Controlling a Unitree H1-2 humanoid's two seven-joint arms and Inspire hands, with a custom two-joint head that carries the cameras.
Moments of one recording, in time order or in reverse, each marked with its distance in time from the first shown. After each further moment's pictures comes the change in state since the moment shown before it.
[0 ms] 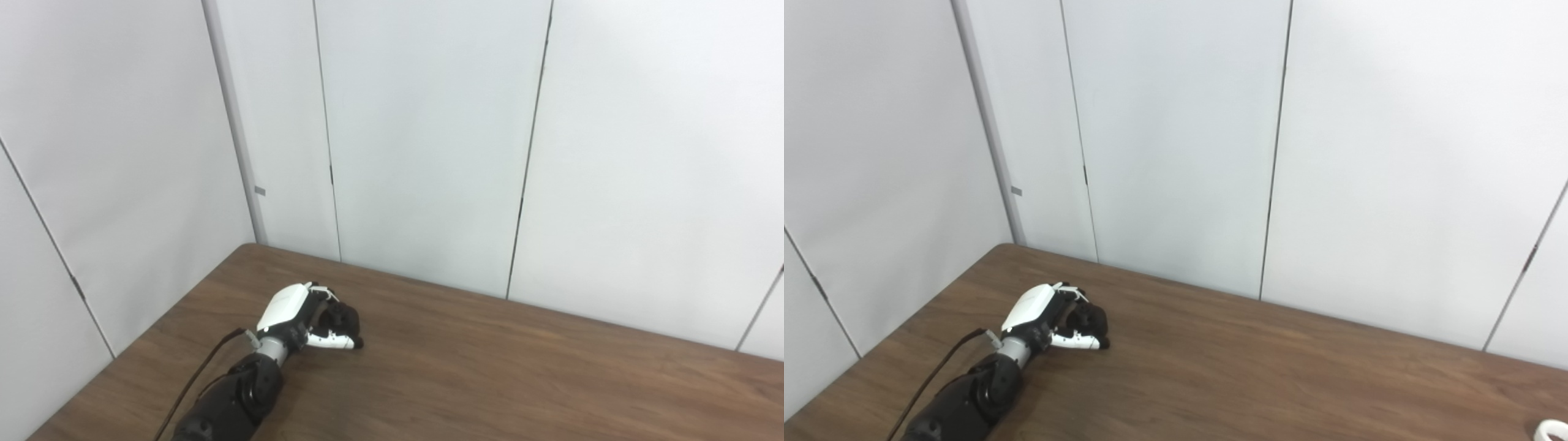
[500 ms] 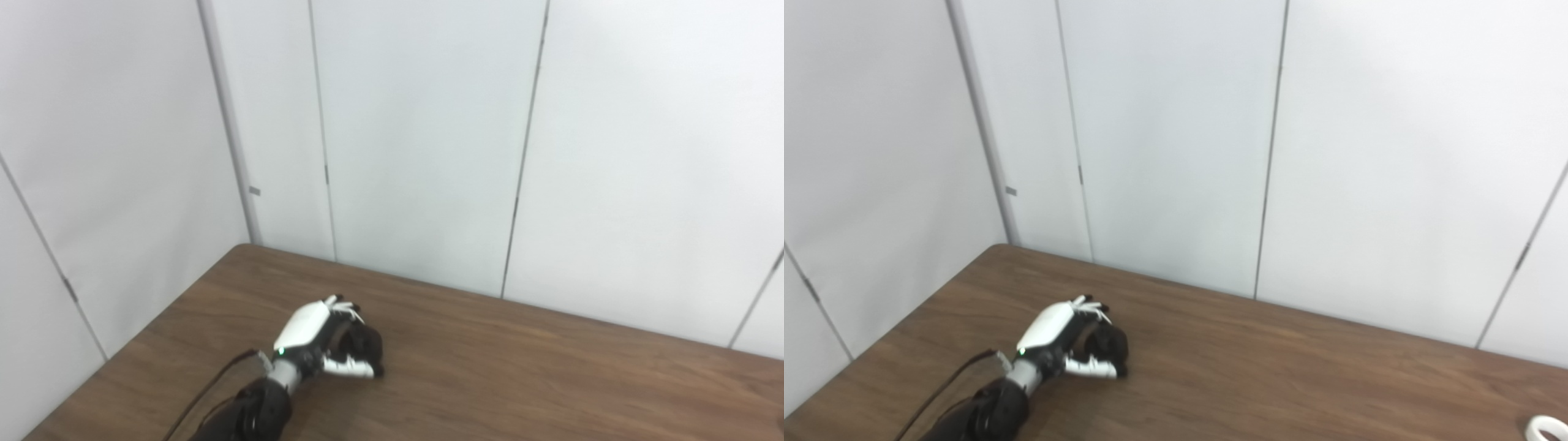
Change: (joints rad) left arm 0.132 -0.028 -0.086 -0.325 0.031 0.027 -0.077; right arm -0.026 -0.053 0.051 -0.003 -0.456 -0.116 -0.073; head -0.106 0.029
